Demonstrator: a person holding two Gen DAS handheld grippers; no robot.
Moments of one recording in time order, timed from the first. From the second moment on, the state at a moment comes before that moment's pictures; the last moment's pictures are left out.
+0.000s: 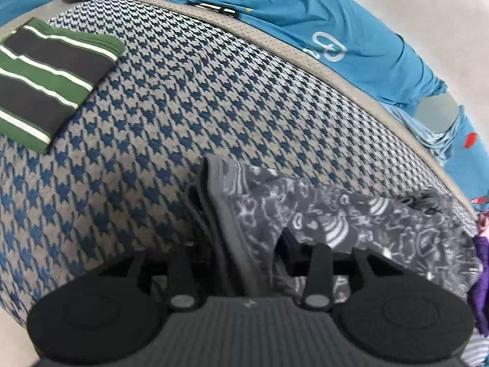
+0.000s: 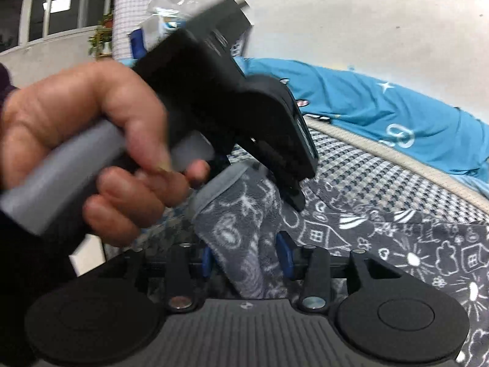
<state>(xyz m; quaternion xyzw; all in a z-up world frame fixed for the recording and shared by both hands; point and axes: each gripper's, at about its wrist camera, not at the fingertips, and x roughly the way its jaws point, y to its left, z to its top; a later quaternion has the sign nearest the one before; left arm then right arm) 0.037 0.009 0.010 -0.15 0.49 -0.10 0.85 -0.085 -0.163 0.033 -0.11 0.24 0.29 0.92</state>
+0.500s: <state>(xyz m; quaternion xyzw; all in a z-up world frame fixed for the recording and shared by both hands) 0.026 -0.001 0.012 -0.10 0.47 -0.08 0.87 -0.115 -0.204 0.048 -0.04 0.24 0.31 0.92</state>
